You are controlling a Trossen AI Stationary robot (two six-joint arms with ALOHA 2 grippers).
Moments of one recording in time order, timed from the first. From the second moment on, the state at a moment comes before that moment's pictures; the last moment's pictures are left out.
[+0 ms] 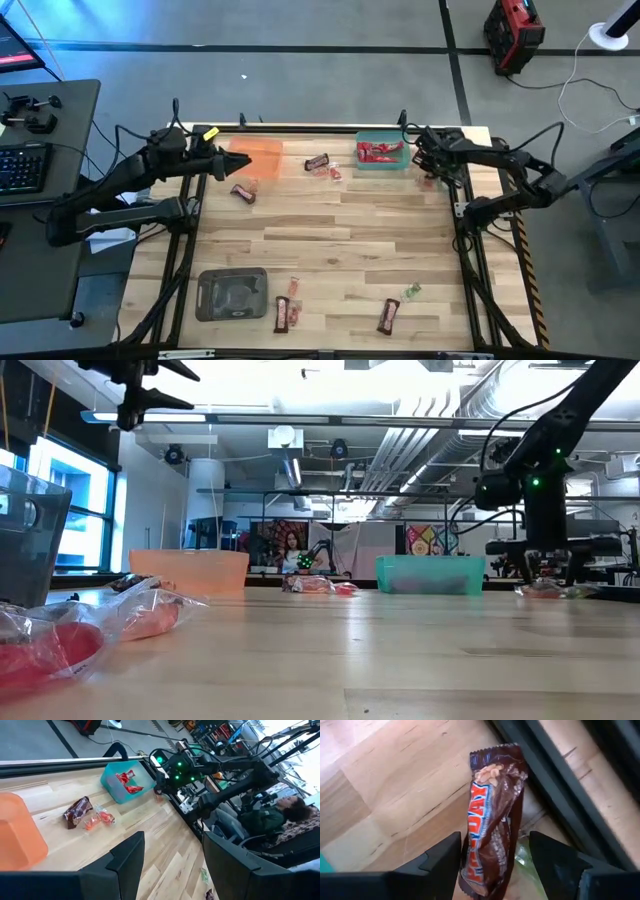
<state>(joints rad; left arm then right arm) 0.46 0.61 0.77 -0.45 0.14 -0.73 -0.95 1.37 0.58 -0.64 0.27 1.22</state>
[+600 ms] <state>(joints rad) 0.46 0.61 0.77 -0.45 0.12 -0.73 -0.95 1.37 0.63 -0.68 0.26 1.06</state>
